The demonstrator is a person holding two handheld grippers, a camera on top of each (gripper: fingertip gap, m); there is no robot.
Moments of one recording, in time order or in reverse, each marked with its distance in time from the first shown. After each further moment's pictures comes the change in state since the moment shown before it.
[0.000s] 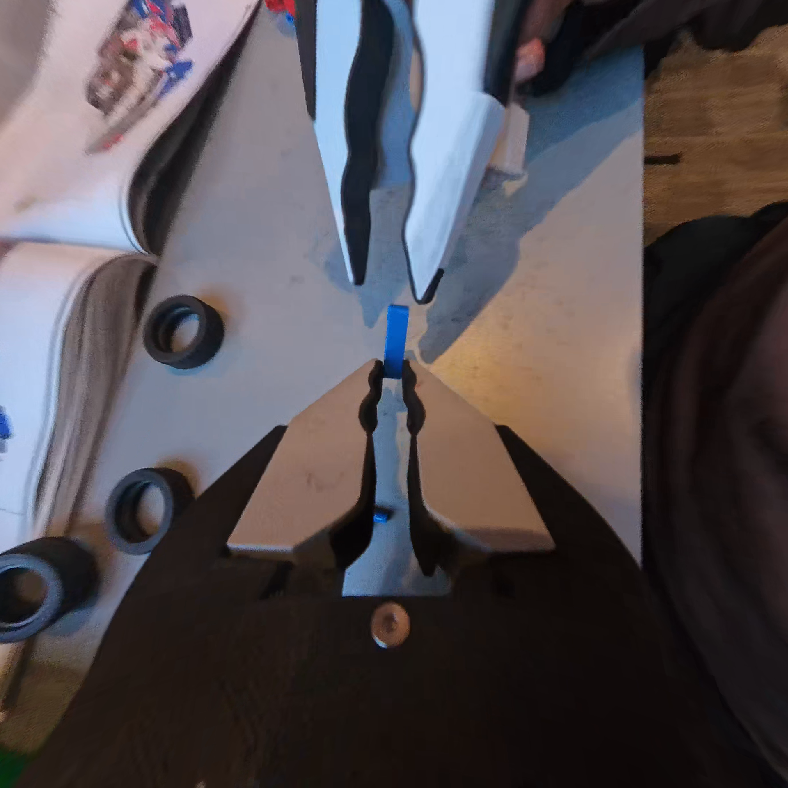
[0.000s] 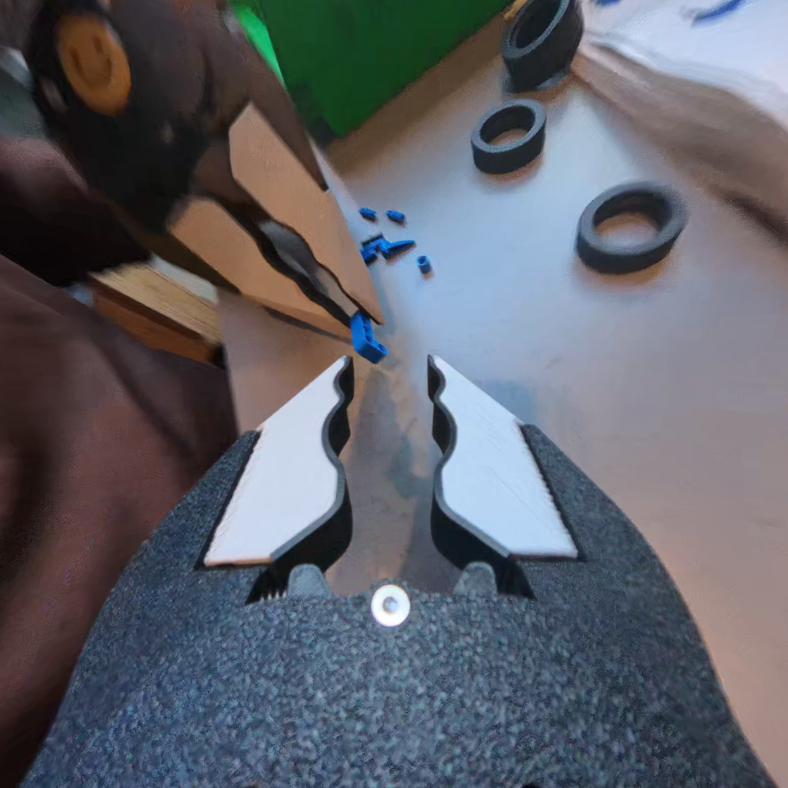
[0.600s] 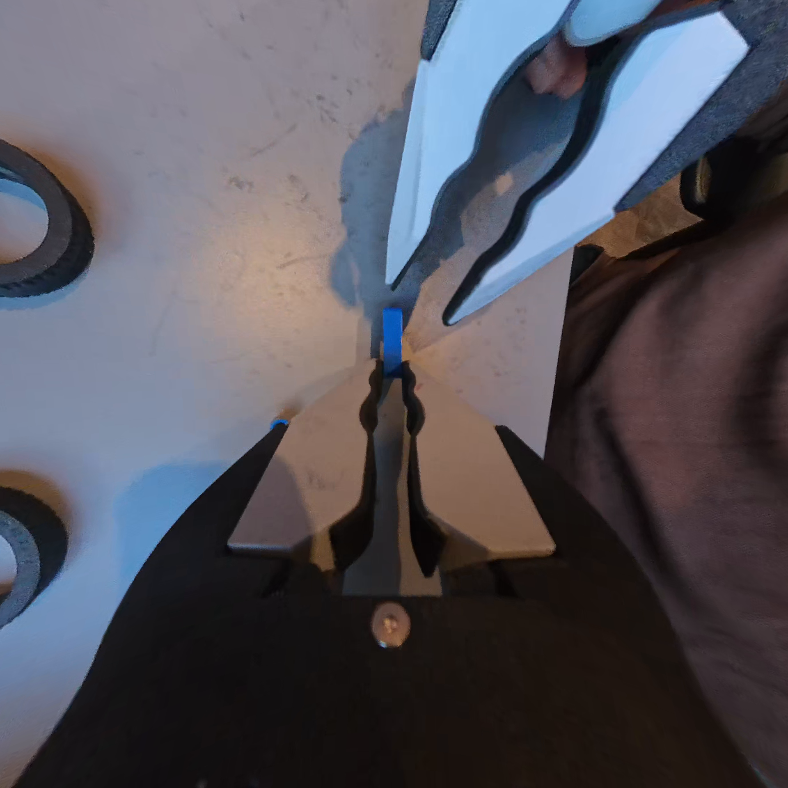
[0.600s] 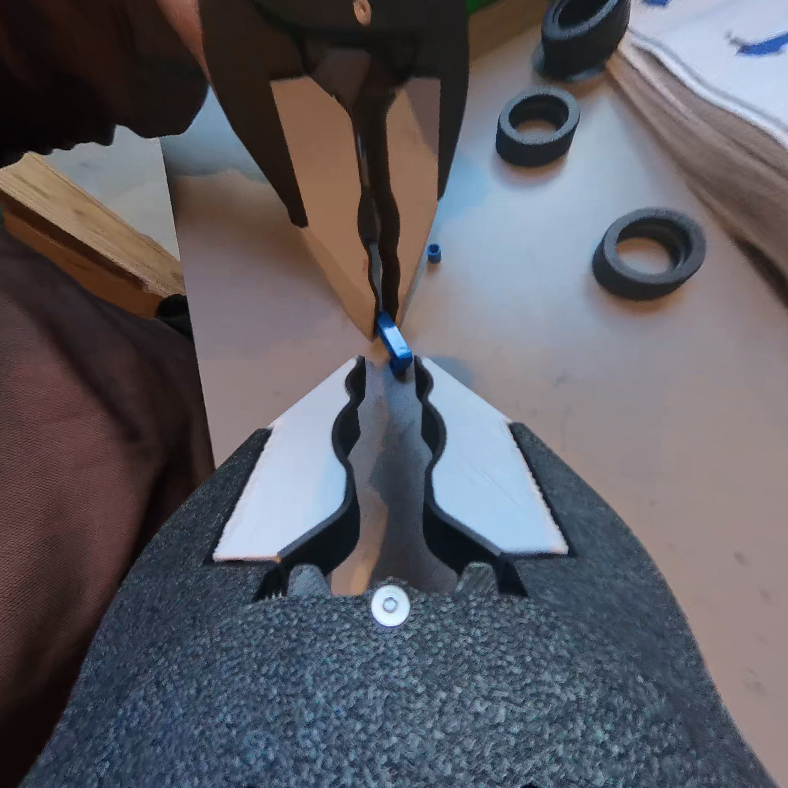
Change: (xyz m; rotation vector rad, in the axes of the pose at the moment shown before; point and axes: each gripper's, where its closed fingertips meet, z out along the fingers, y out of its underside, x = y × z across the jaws) left arm 0.007 0.015 0.009 -0.228 0.452 -0.401; right arm -0.001 0.009 0.011 -0.096 0.093 -0.193
